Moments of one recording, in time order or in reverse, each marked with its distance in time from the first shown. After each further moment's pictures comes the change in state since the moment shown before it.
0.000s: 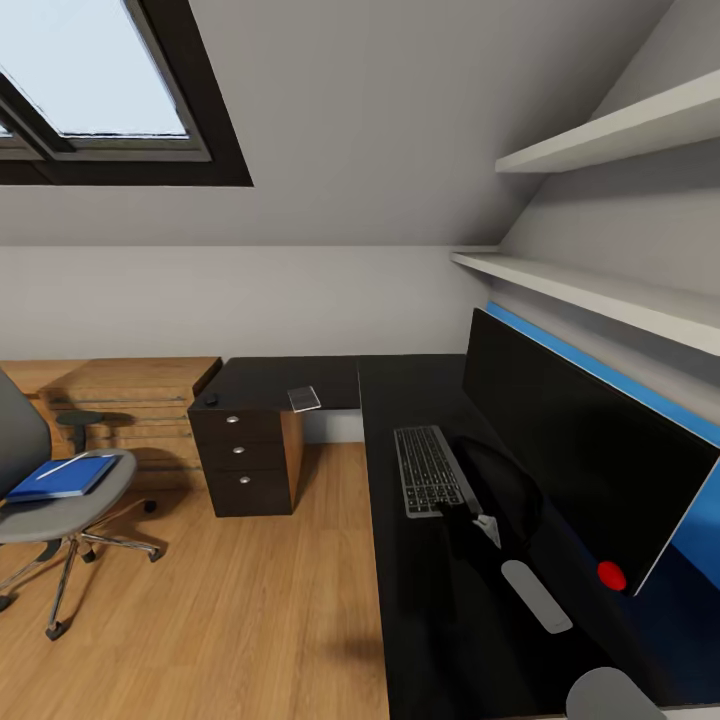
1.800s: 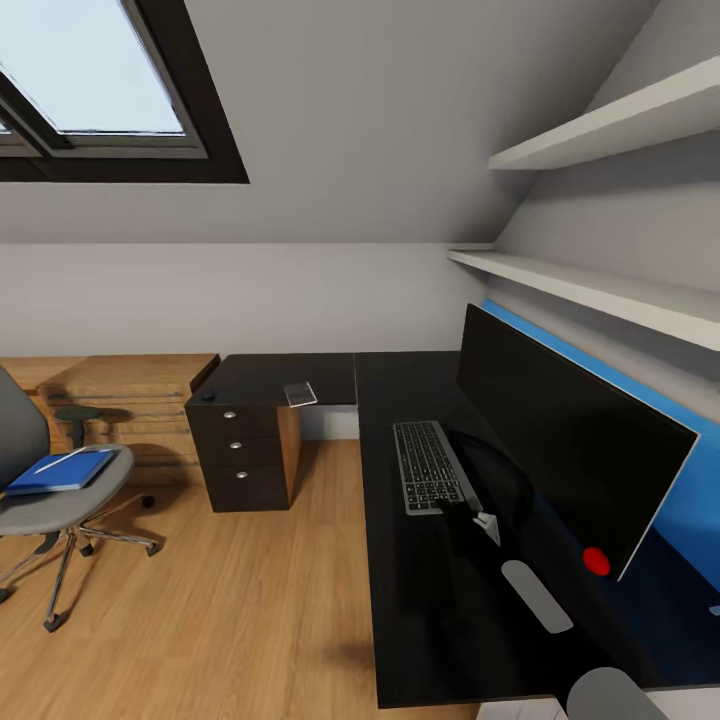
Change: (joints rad) left arm 0.000 0.003 0.001 0.004 0.001 0.002 0.007; right arm 0.000 -0.002 0.000 -0.001 0.001 0.000 0.031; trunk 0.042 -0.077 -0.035
